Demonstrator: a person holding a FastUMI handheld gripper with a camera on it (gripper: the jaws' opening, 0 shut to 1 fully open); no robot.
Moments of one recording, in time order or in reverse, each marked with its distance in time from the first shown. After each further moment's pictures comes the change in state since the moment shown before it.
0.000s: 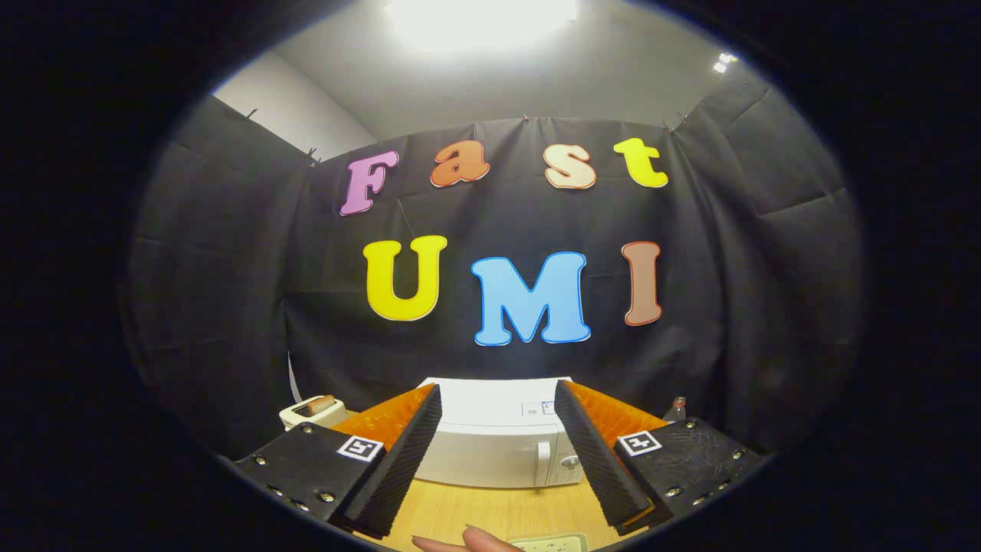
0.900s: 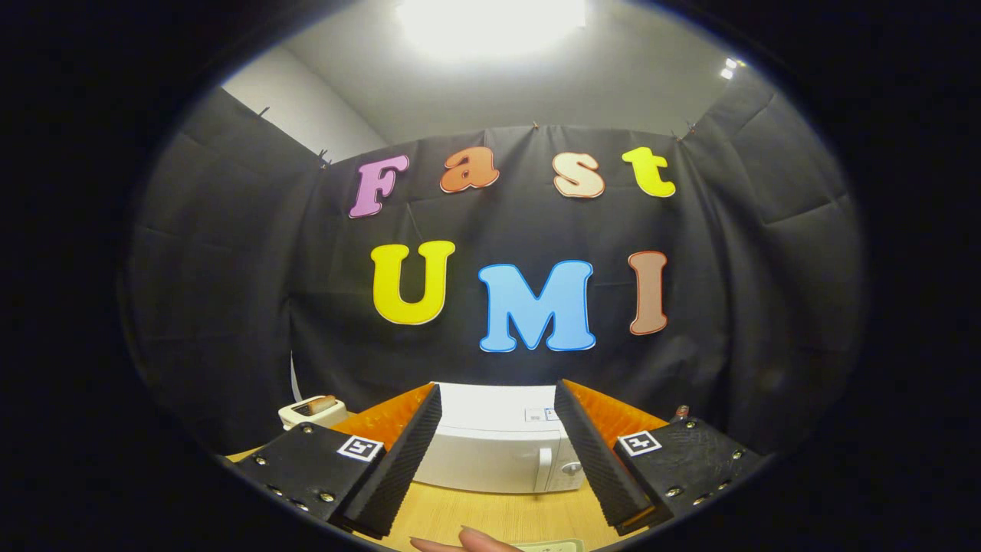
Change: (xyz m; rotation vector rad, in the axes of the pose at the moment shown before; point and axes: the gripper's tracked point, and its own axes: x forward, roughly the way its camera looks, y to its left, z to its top) arm 0.001 0.002 -0.004 -0.021 -0.033 0.022
